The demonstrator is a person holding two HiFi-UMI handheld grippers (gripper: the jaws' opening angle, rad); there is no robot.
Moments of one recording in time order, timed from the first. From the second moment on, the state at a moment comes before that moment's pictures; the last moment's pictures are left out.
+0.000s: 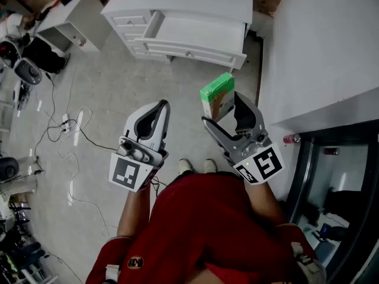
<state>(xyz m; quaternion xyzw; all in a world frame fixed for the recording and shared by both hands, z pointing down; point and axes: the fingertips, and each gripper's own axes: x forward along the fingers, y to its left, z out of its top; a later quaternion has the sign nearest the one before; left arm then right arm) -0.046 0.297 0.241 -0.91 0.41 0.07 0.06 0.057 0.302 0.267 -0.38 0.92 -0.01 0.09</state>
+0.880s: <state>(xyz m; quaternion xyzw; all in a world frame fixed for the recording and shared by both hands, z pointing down) -0.163 0.271 0.257 -0.91 0.40 0.09 0.04 -0.014 0.278 0.277 -0.44 0.90 -0.01 0.06</state>
